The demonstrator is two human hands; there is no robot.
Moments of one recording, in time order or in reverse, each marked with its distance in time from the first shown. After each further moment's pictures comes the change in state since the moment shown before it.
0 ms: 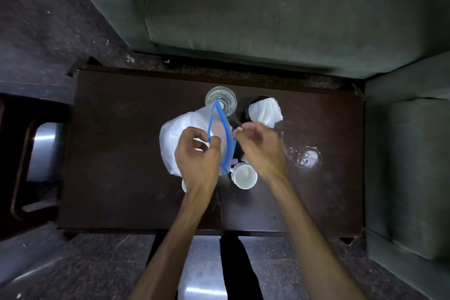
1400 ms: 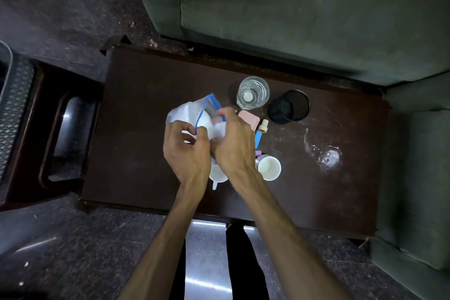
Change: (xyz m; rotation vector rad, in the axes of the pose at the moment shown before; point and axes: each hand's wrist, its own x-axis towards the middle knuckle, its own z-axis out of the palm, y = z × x) left_hand 0.033 -0.034 -0.070 0.013 0.235 0.132; right_hand -0.043 -0.027 0.115 -0.441 -0.040 -0.335
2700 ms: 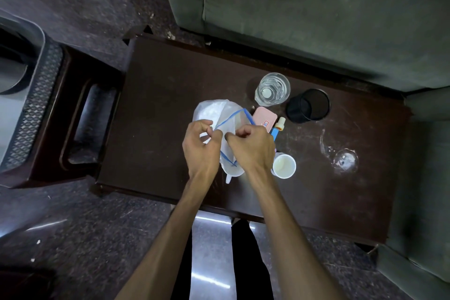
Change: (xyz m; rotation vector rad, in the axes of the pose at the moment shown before) left_hand 0.009 -0.041 -0.012 -0.122 -0.227 -0.090; right_hand -0.006 0.016 0.025 0.076 0.071 0.267
